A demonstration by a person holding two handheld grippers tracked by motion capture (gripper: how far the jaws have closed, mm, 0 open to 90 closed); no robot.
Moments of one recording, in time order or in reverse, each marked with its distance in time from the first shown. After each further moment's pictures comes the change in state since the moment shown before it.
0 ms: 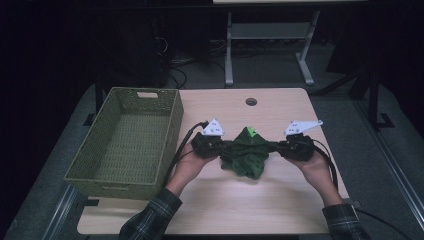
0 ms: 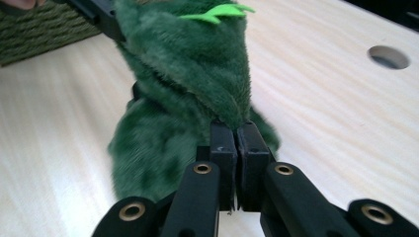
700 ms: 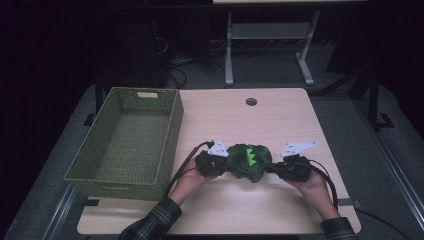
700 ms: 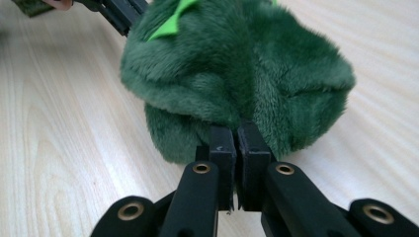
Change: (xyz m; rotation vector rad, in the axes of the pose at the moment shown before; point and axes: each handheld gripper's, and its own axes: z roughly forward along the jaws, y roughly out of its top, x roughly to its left) left arm -0.020 -0.041 0.030 0.123 -0.086 0.009; right arm 0.026 -0.046 0.014 0.072 0.072 0.043
